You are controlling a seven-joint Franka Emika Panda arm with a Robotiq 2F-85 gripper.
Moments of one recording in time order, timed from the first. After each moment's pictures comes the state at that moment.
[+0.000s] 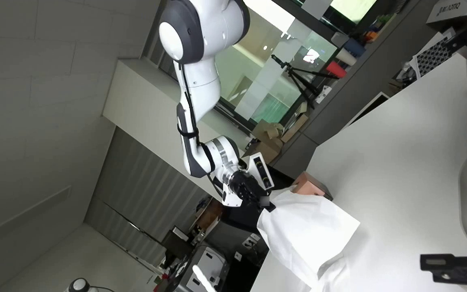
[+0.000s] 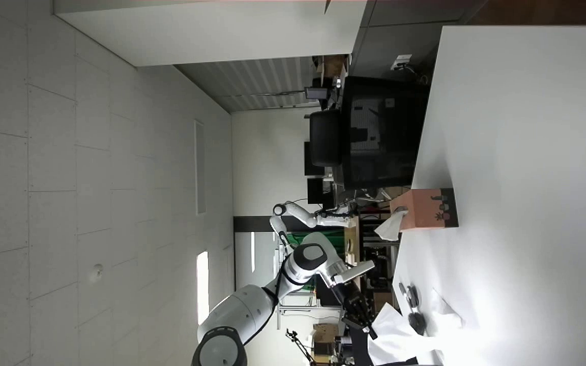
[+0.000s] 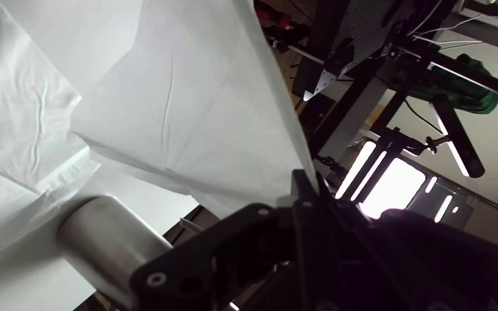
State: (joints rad) arm -0.05 0.95 0.23 -1.26 0.34 1.30 -1.47
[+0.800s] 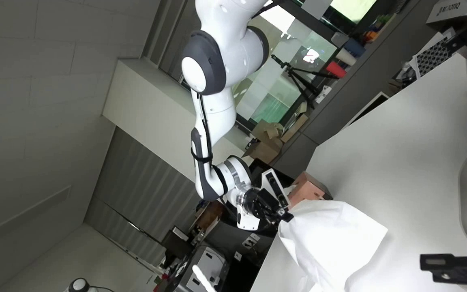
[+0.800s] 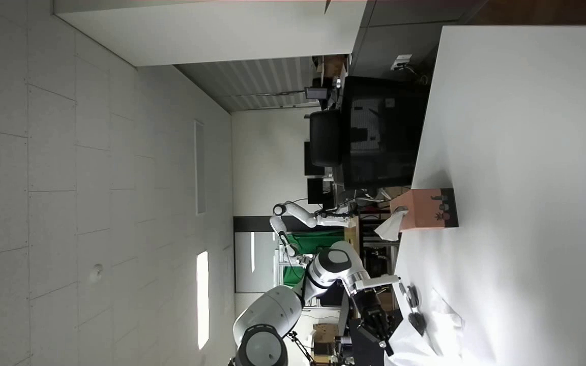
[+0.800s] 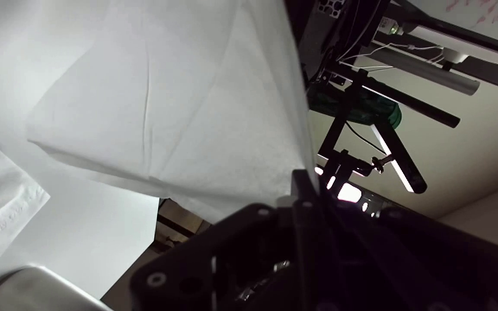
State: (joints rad) arm 0.02 1.19 0.23 -1.04 0.29 1.08 -1.47
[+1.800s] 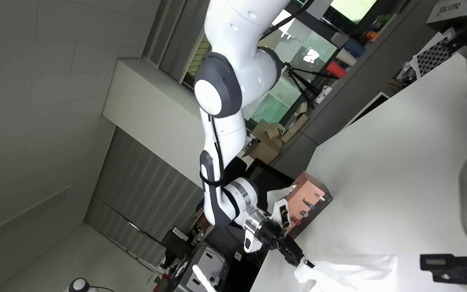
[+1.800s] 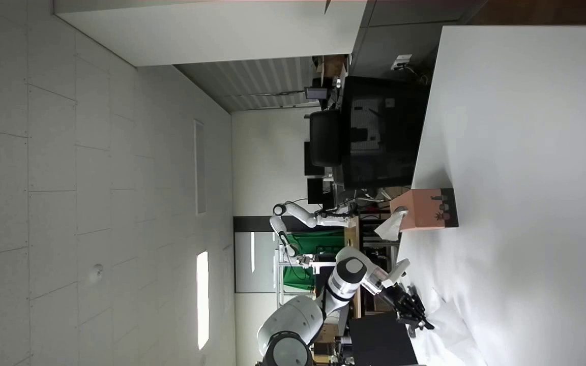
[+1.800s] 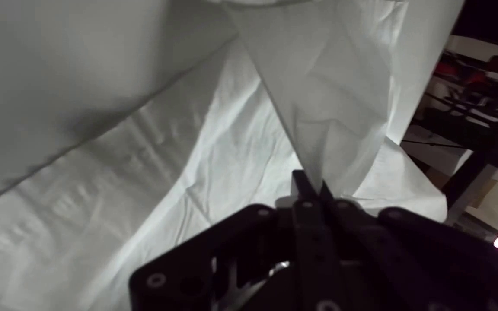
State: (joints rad) arm 0.11 1.34 0.21 -0.91 0.19 1.60 -1.48
